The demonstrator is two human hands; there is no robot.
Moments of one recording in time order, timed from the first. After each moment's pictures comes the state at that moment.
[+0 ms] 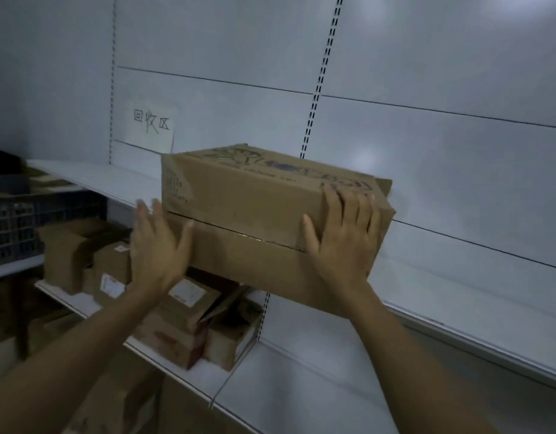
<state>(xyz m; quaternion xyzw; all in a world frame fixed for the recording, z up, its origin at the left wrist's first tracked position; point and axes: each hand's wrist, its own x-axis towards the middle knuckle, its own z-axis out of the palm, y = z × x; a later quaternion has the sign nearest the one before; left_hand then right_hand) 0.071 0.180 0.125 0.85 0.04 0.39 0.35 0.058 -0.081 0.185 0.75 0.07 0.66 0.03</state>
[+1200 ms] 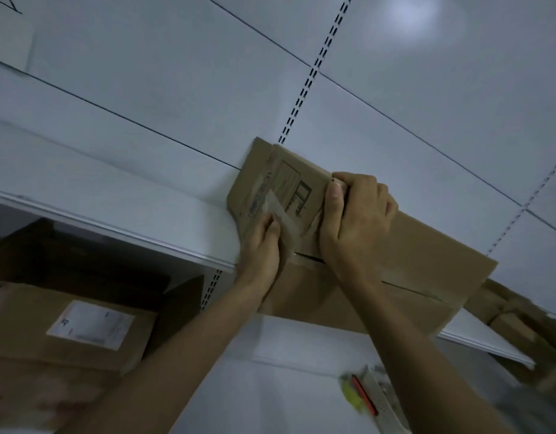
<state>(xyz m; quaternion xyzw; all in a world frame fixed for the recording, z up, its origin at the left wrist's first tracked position) 0.218 0.149 0.143 0.51 -0.25 -0.07 0.82 0.153 0.081 0.221 0.78 -0.02 0.63 0.04</state>
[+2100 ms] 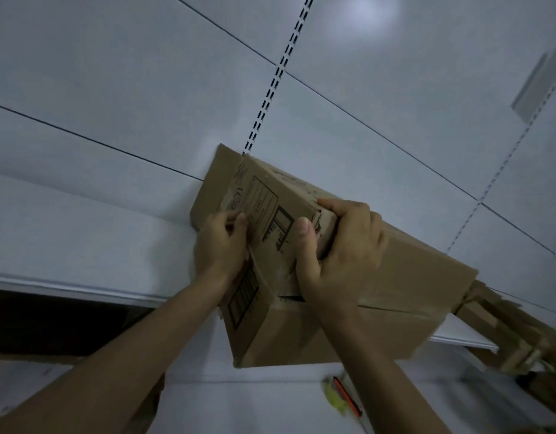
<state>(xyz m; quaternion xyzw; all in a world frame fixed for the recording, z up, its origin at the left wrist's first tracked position) 0.304 0.120 0.158 0.66 -0.23 0.11 0.71 0.167 0.078 0.216 0.73 -0.03 0.68 0.07</state>
